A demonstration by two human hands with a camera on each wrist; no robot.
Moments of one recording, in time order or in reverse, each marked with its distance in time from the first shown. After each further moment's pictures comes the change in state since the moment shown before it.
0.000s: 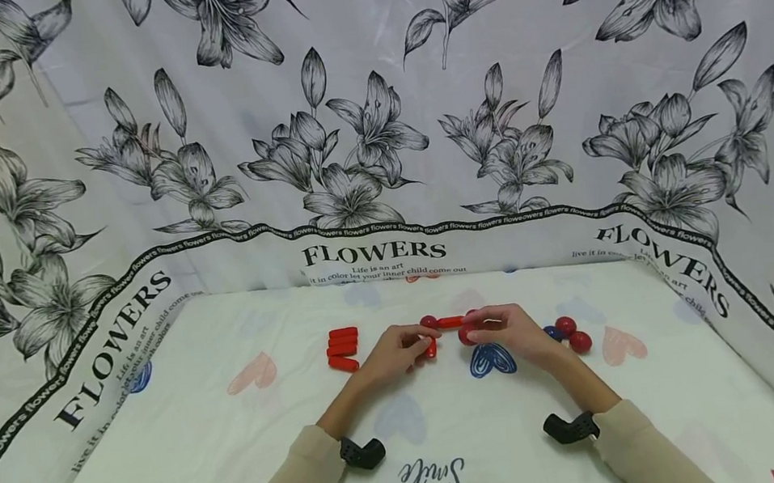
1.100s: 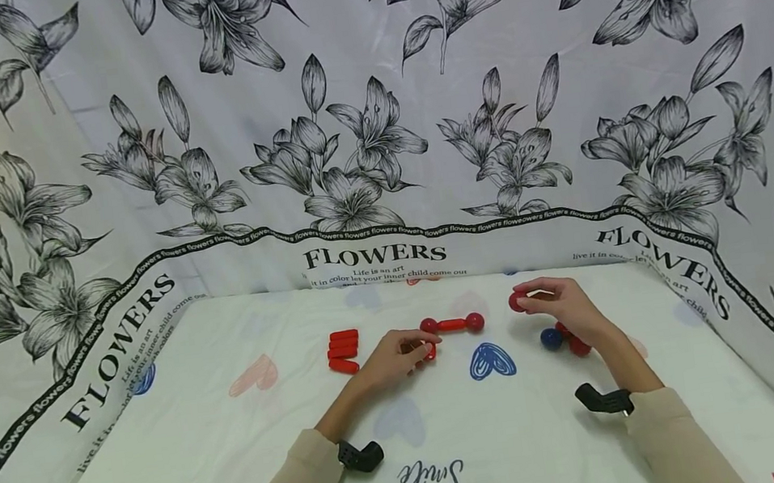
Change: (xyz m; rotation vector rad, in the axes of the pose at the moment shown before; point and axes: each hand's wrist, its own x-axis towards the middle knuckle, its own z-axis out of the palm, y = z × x) left_hand -0.007 0.001 -0.001 0.040 -0.021 0.038; right_hand -0.015 0.010 -0.086 -0.050 0.181 0.017
